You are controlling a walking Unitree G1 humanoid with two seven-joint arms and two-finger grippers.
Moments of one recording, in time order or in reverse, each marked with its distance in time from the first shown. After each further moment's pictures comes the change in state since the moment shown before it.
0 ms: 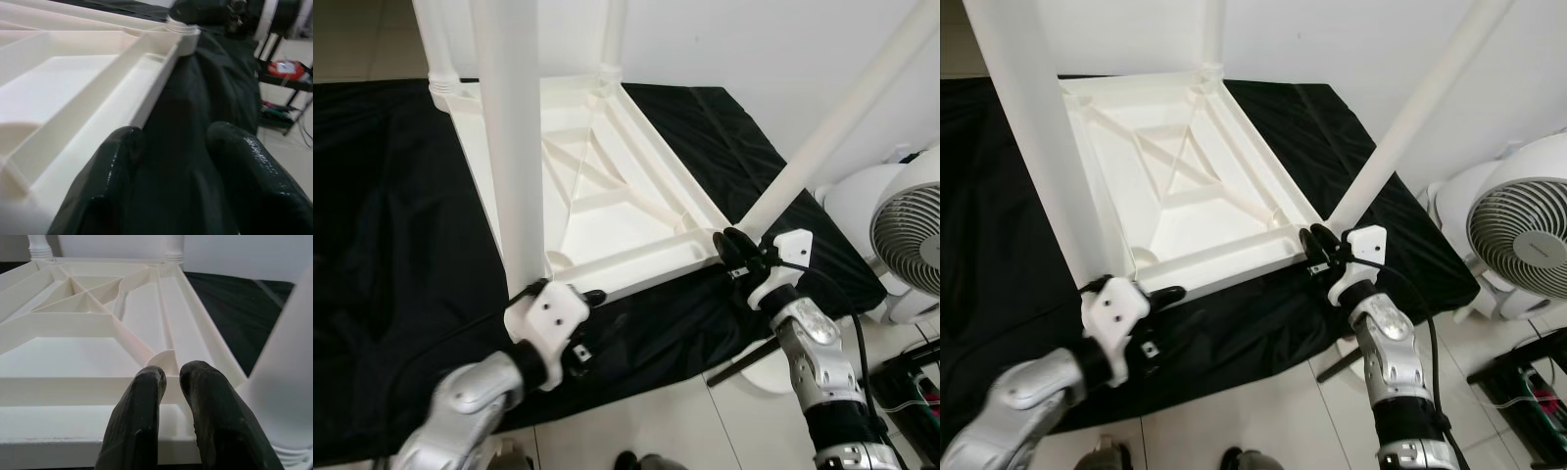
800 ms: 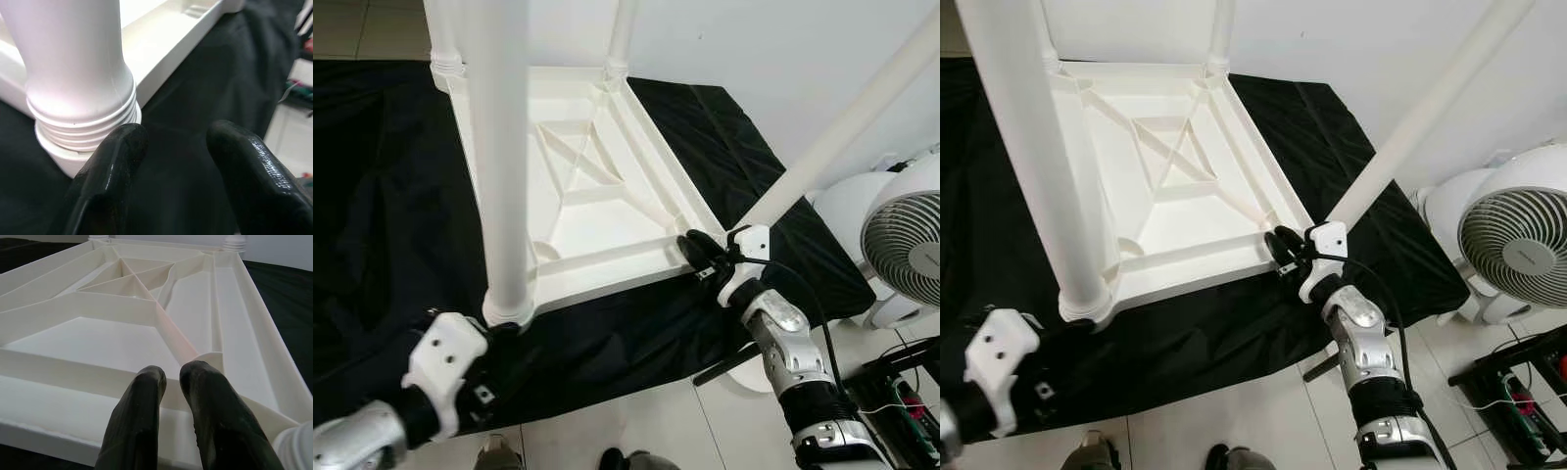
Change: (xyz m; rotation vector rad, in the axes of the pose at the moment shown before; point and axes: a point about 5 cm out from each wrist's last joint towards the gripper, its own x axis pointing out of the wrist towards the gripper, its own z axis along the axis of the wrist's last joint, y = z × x) left arm -0.083 0.028 -0.001 0.033 0.197 0.148; right arm 0.024 0.029 -0.010 0.020 0.022 0.172
